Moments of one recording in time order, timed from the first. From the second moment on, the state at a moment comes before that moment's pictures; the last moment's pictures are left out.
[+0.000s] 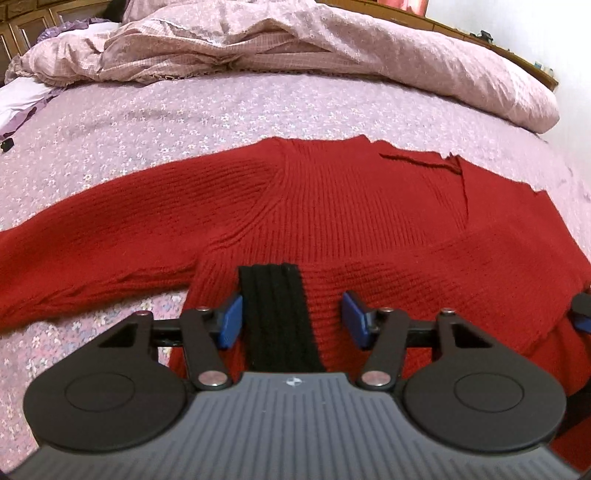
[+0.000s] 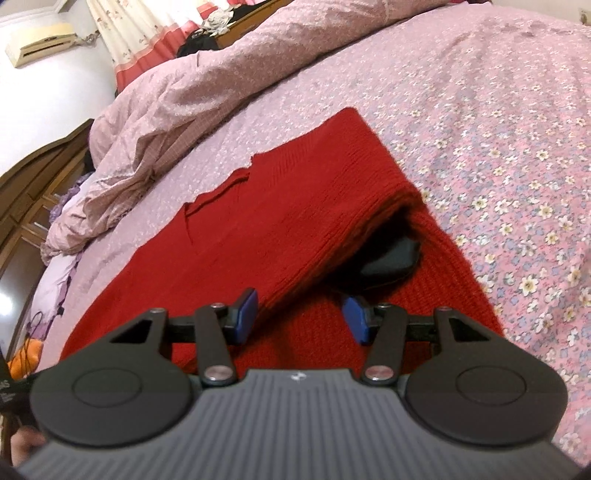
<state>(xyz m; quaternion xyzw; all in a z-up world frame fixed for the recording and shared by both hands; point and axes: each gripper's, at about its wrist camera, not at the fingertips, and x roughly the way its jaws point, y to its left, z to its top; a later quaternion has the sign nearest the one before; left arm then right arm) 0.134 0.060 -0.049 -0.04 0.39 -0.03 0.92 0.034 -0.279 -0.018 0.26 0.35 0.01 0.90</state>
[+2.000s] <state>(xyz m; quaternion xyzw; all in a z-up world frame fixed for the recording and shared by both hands) 0.067 0.252 -0.049 -0.28 0.34 0.21 0.87 0.013 -0.292 0.005 0.25 0.32 -0.04 0.91</state>
